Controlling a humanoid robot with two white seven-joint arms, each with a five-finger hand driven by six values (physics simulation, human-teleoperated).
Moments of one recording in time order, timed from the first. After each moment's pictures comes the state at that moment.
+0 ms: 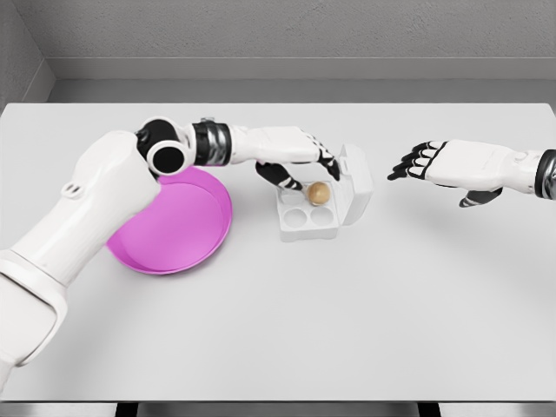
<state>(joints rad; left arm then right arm) -0.94 0.21 -0.83 -0.98 -0.41 -0.61 -0.56 -0.60 -0.88 0.54 -1.51 0.49 -0.61 0.61</state>
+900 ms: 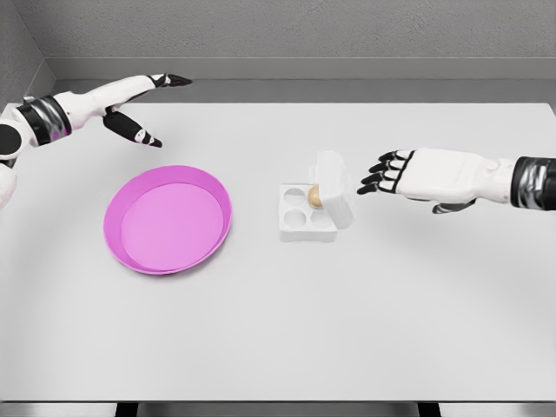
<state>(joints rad) -0.92 0.46 -0.55 -0.68 -0.14 -0.61 -0.56 -0.60 -0.88 0.58 -1.67 0.49 -0.61 0.61</state>
